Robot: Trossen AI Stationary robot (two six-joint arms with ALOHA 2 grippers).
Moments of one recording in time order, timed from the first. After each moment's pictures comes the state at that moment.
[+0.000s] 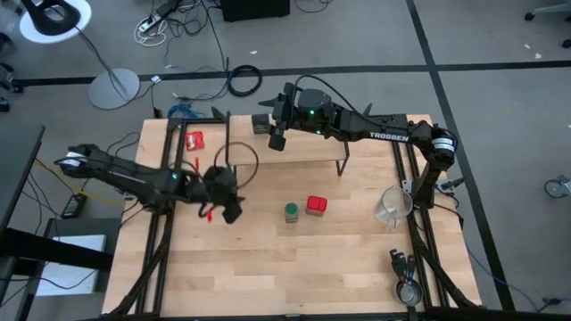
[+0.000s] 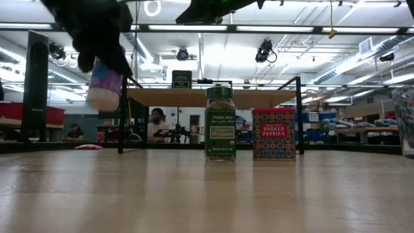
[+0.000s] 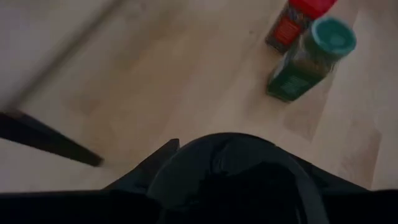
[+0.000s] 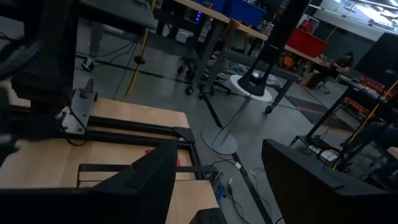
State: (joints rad) left arm -0.22 1.10 0.75 -0.54 -0.40 -0.69; right arm -0.26 1.77 1.64 -0.02 0.11 -0.39
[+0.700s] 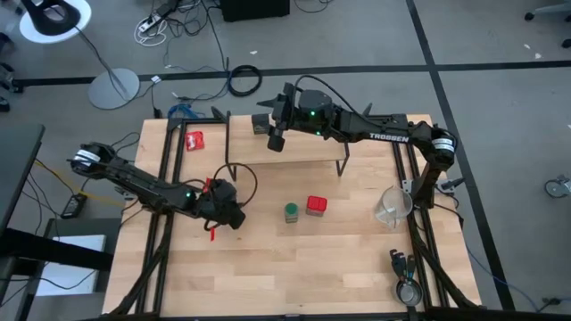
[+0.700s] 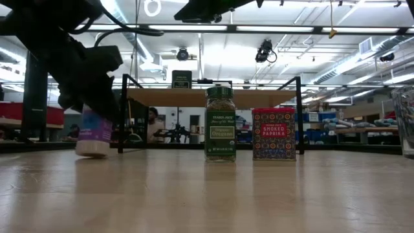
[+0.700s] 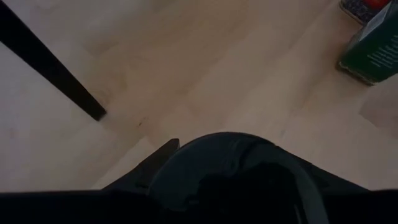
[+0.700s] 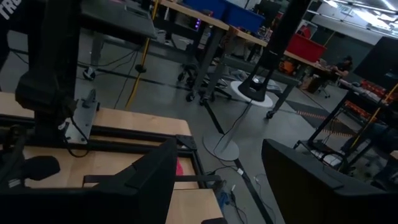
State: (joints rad) left arm -0.31 1.24 0.54 -0.33 -0.57 -0.92; right arm -0.24 1.77 1.64 0.01 0.11 -0.37
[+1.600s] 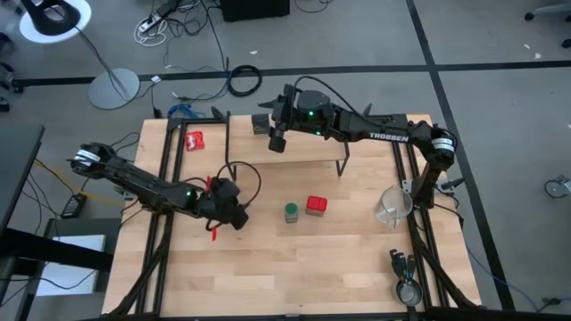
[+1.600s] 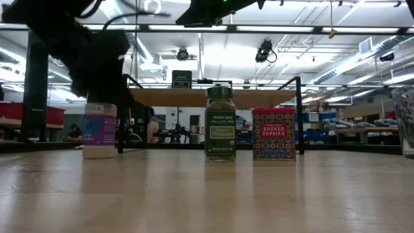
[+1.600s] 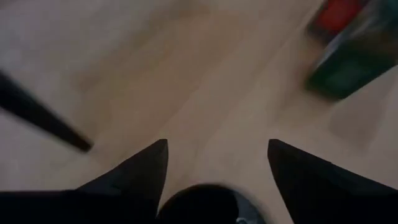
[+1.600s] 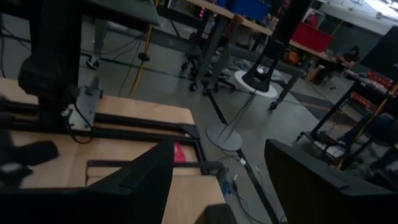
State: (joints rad) left arm -0.31 1.24 0.62 -0.32 -0.58 -0.82; right arm -0.26 1.77 1.64 -0.04 0.11 -0.37
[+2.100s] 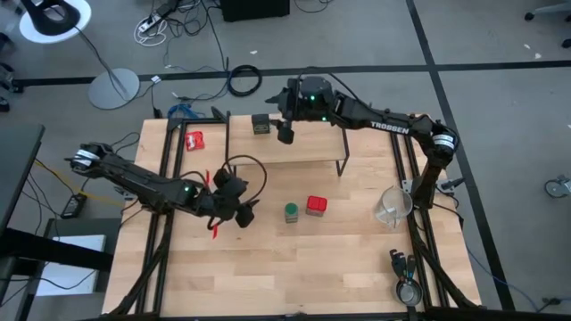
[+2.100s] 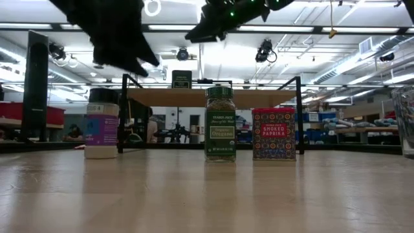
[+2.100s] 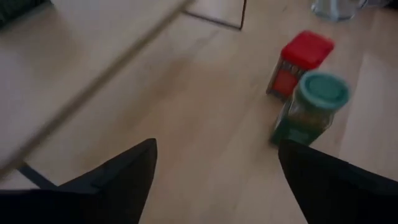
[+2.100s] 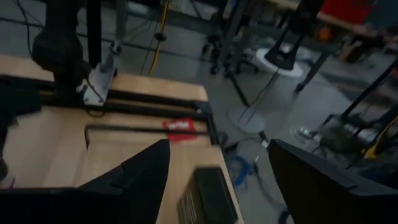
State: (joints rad) left arm -0.31 1.23 0.79 -0.35 -0.68 -0.60; right arm -0.39 1.77 1.64 -0.16 -0.10 -0.35
